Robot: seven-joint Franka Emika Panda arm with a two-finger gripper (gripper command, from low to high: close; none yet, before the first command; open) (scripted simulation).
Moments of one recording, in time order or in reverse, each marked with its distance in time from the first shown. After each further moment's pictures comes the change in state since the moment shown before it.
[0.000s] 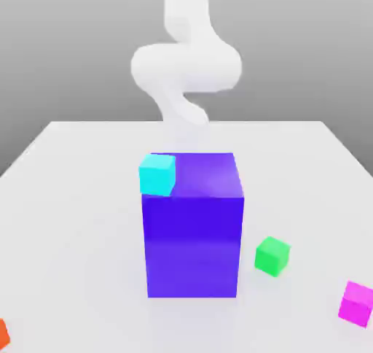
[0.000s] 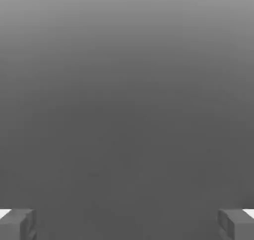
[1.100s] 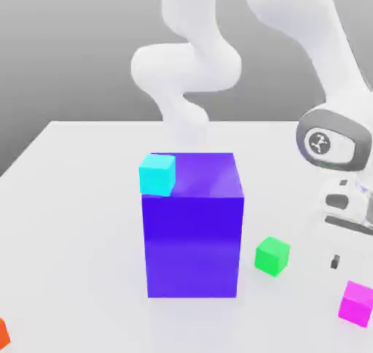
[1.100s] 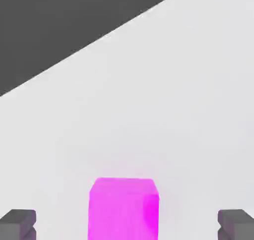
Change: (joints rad) arm 0.162 1.132 0.374 -0.030 -0.398 0.364 1.364
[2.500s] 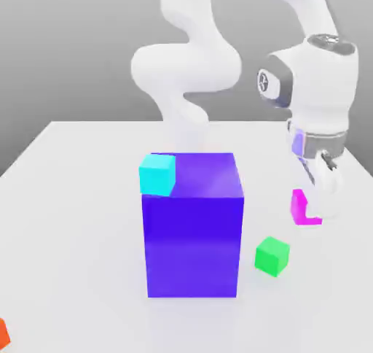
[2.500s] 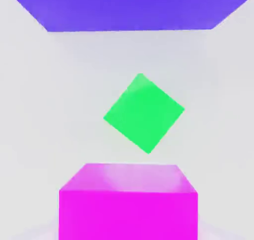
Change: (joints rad) arm -0.100 -0.654 0.168 -0.505 0.726 -0.067 0.616
